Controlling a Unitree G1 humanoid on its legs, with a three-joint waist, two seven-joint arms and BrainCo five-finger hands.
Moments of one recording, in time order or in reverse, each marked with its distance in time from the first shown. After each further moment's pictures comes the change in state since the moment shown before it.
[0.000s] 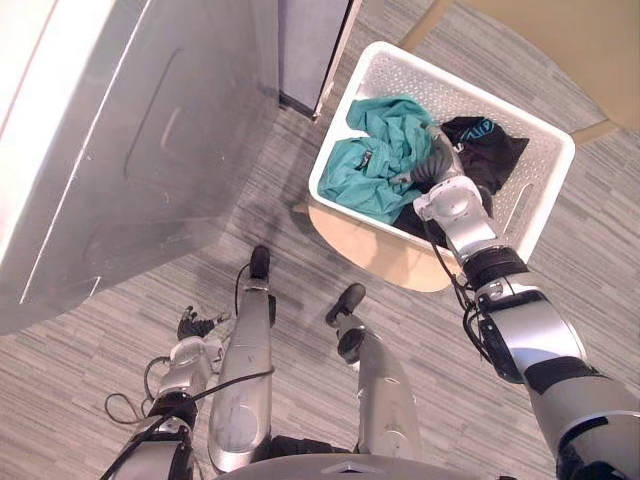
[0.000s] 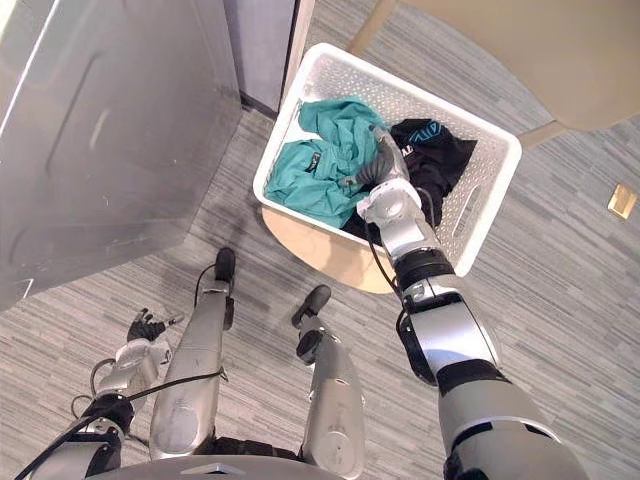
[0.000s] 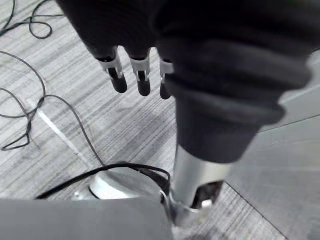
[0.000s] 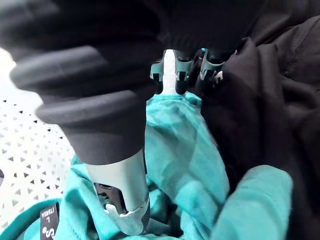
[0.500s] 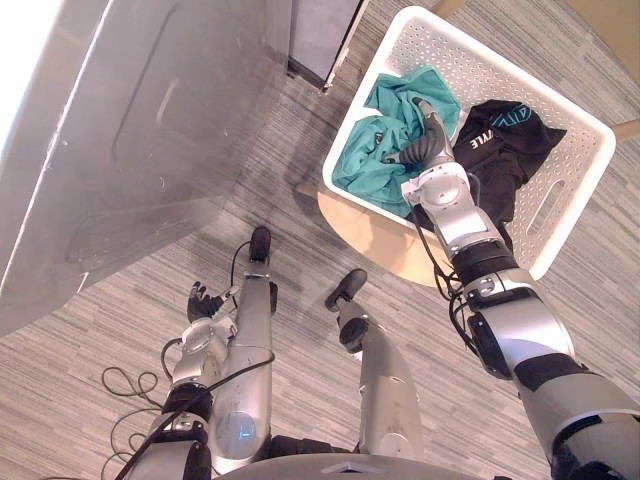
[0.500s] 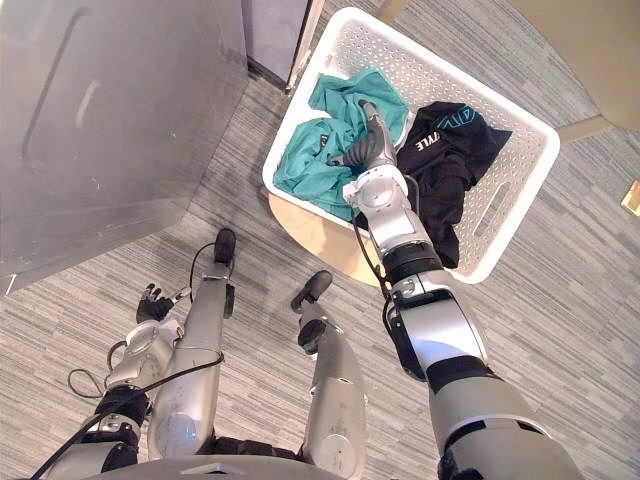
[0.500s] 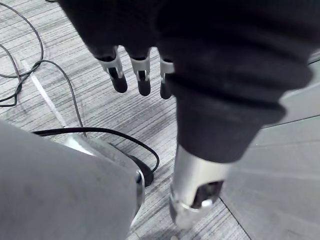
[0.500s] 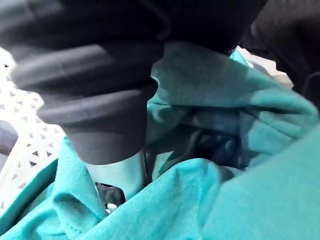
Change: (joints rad) left arm -0.002 -0.086 0.051 -0.151 -0.039 -0.012 0.028; right arm -0.013 0.063 -0.011 -0.097 0.005 0.003 -0.036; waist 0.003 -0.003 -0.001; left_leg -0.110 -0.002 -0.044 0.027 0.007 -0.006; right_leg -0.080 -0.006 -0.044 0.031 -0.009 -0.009
